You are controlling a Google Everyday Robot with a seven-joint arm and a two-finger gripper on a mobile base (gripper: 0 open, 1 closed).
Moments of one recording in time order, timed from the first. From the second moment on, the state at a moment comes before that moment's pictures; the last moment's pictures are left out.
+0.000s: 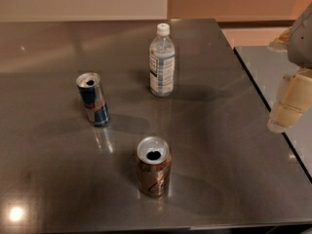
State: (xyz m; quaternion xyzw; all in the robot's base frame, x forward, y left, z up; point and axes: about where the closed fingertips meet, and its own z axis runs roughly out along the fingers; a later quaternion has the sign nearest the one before) arm 0.438 -0.217 0.976 -0.60 0.78 -0.03 0.16
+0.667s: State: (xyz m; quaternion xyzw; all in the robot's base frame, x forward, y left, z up) arm 0.450 -0.210 0.976 -0.59 0.78 -0.02 0.19
